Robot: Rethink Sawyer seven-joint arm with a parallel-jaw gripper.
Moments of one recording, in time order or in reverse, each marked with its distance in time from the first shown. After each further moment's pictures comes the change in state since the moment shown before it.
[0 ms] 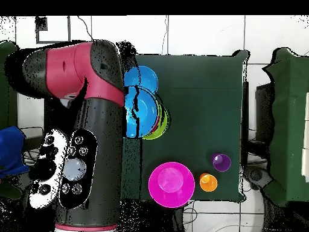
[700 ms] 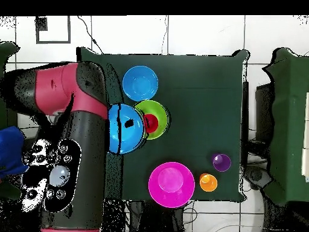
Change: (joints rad) arm 0.063 -0.004 0.000 0.124 0.050 0.000 0.000
